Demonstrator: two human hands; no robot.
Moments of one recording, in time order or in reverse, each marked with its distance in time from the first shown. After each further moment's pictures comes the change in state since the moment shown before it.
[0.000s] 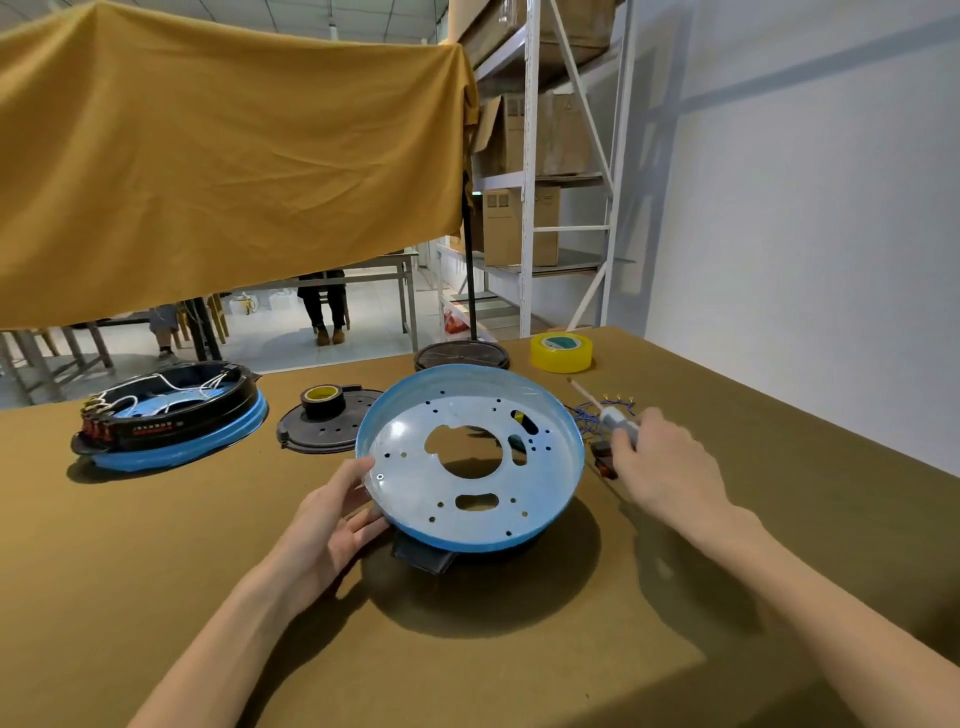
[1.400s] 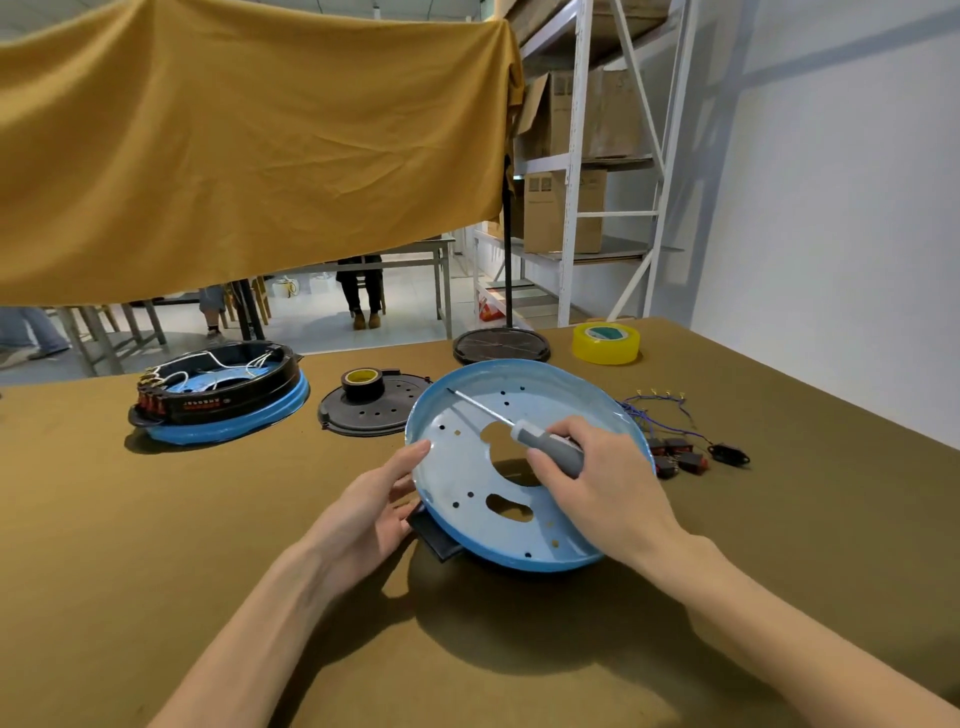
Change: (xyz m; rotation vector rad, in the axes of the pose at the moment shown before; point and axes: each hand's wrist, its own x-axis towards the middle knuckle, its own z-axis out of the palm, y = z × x) left_hand -0.005 0.005 0.003 -0.031 -0.061 -0.071; right_hand -0.031 -0.066 0.047 0.425 -0.019 -0.455
